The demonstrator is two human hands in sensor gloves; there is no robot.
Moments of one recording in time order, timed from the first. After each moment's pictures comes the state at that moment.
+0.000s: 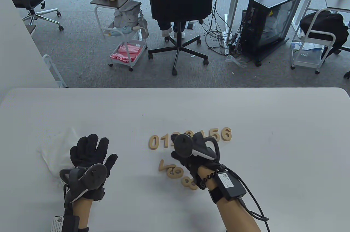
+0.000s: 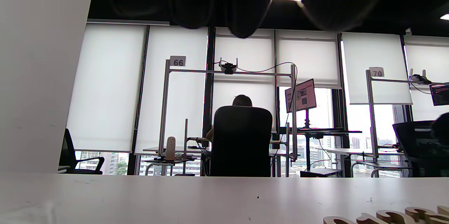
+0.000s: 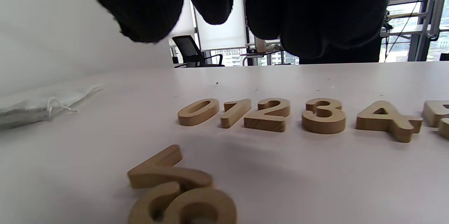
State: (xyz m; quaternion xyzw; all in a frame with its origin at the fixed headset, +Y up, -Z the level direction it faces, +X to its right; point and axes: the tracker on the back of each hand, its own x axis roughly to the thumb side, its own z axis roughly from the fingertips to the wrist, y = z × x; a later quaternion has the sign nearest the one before) left_hand -0.285 -0.673 -0.320 0.20 -0.07 0.03 0.98; right_hand 0.010 -0.697 -0.401 0.24 0.03 0.97 0.06
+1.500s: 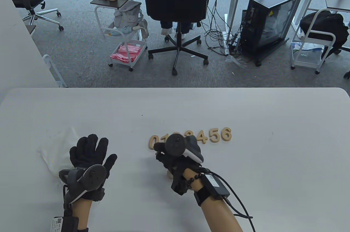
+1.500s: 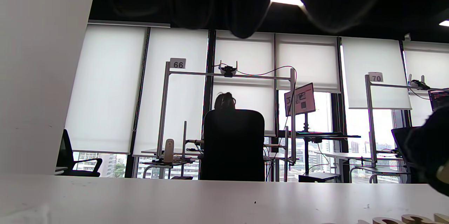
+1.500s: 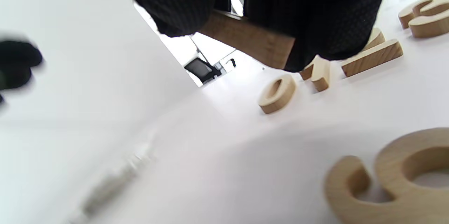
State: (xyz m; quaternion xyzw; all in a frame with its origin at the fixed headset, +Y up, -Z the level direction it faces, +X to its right) left_hand -0.285 -0.671 -0.317 0.21 -0.07 0.03 0.97; right_hand 0.019 -0.712 -0.411 0.19 0.09 0.90 0.39
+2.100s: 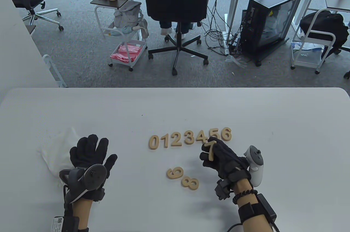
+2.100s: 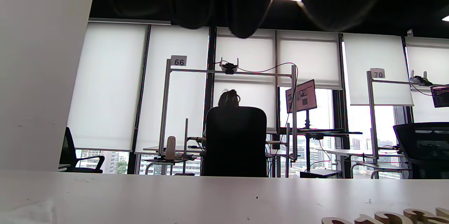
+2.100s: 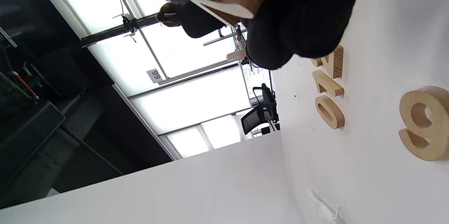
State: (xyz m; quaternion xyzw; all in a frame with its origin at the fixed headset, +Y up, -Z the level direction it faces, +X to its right) left_hand -0.285 -0.670 -0.318 0.20 -0.07 0.03 0.98; right_hand 0.183 -0.771 -0.385 0.03 0.15 0.57 0.81
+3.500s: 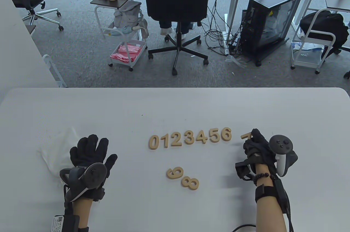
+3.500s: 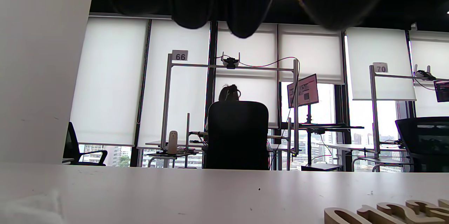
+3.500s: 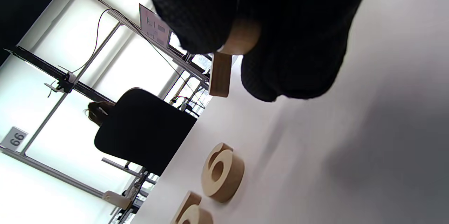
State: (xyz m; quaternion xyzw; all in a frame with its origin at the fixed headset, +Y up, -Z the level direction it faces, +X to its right) left_hand -0.283 -0.673 -0.321 0.19 -0.06 0.03 0.98; right_hand 0.288 -0.752 -0.426 -0.24 -0.08 0.86 0.44
